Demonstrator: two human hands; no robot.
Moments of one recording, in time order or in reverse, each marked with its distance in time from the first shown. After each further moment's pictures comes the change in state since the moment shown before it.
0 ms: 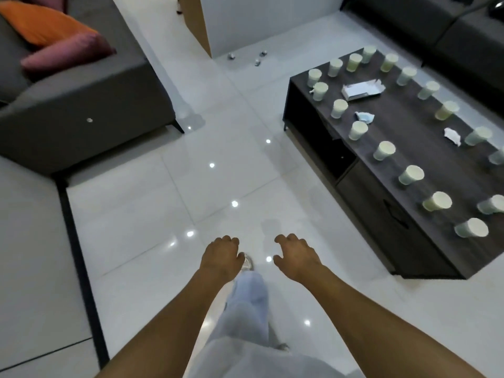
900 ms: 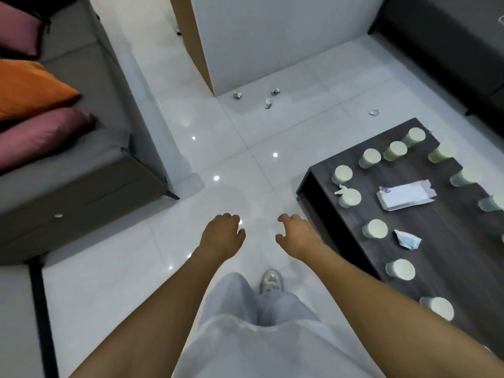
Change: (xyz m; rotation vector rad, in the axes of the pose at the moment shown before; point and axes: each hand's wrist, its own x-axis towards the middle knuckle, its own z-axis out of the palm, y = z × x) left_hand 0.524 -0.029 -0.365 -0.096 0.103 -0.042; right_hand 0.497 -0.032 -0.415 0.053 0.033 -0.007
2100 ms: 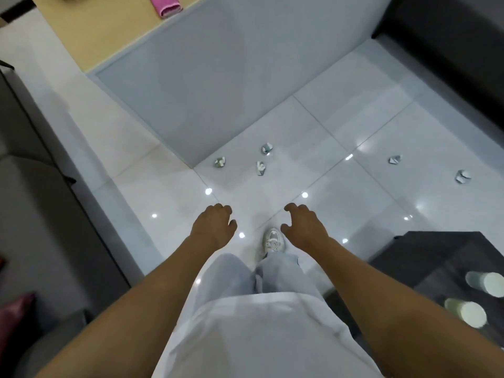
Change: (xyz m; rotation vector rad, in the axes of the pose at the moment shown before) left_hand 0.713 0.004 -0.310 0.108 -0.169 0.077; right_hand 0.614 -0.031 -0.399 0.246 0.019 0.185
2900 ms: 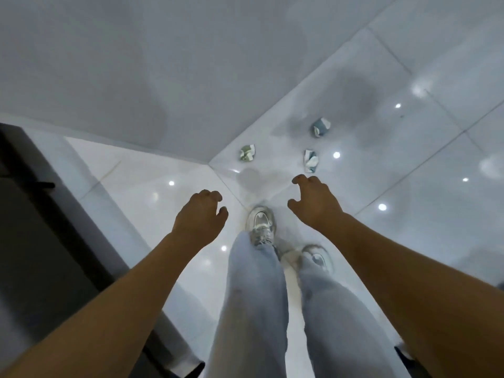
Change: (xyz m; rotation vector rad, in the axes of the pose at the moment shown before) left_hand 0.353 -0.206 0.077 -0.037 -0.068 -0.129; right_hand 0.422 -0.066 0.129 0.058 -0.102 0.023
